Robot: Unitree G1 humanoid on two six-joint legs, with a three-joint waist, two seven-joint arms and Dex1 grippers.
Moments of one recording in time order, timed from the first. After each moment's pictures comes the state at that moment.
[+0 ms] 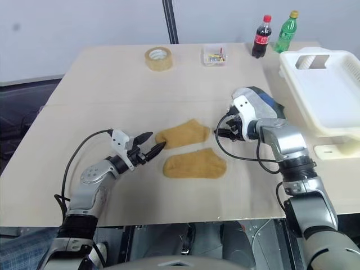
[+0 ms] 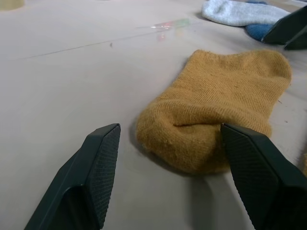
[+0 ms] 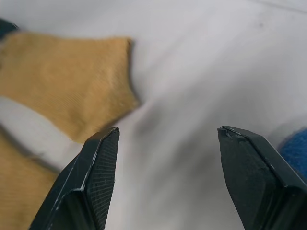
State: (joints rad) left arm -0.19 0.40 0.06 0.14 -0.30 0.07 -0.72; right arm -0.72 -0.44 0.09 0.16 0.30 0.93 0.78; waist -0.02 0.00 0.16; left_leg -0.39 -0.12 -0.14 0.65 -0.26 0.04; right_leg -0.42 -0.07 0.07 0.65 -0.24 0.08
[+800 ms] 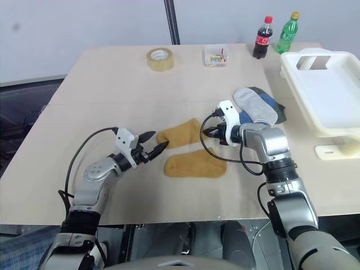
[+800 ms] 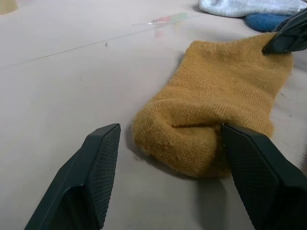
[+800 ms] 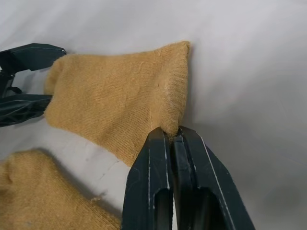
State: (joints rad) left arm -0.23 0.40 0.04 0.17 -0.26 0.05 -0.73; right arm -0.72 -0.29 0.10 0.17 0.34 1.00 0.66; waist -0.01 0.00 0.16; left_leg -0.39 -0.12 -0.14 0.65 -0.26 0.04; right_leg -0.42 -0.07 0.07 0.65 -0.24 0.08
